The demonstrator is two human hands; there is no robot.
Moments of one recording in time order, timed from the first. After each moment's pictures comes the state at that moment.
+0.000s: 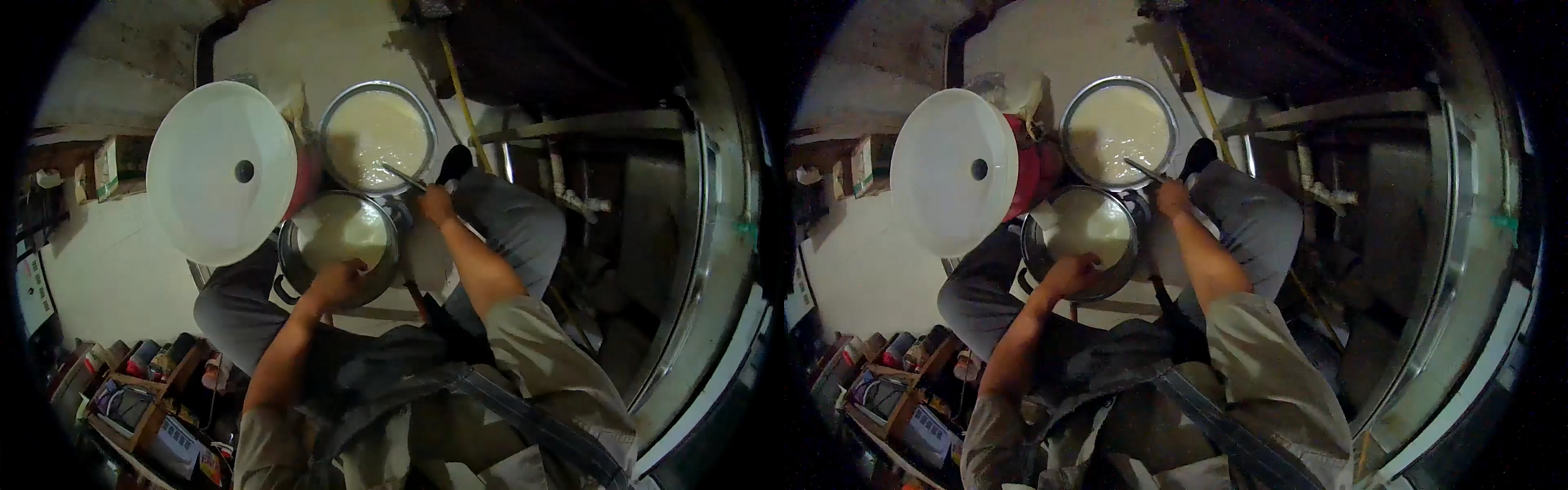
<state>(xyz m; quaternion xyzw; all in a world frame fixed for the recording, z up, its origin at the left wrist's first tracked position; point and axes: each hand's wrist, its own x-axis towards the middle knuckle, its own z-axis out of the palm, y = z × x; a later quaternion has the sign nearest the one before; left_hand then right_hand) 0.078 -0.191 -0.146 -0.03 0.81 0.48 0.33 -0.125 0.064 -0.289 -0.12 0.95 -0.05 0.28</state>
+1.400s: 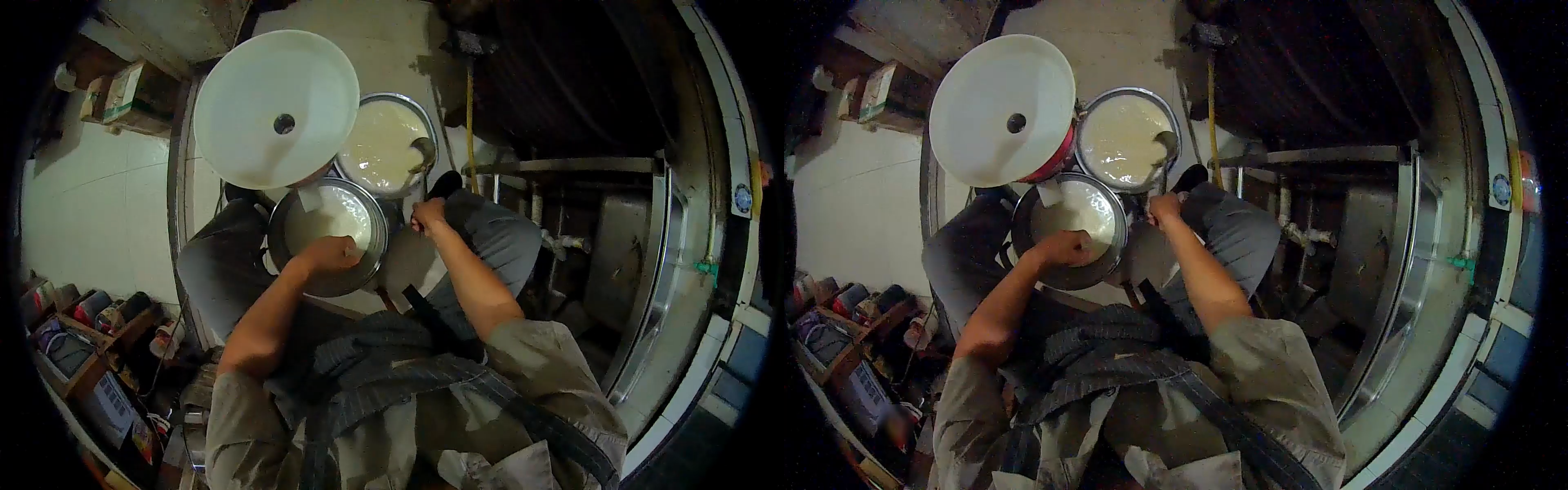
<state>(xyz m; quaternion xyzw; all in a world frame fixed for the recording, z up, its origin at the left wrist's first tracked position) 0.063 -0.189 -0.156 0.00 0.83 0.47 0.30 -0.154 0.055 -0.246 0.26 0.69 -0.41 0.53</state>
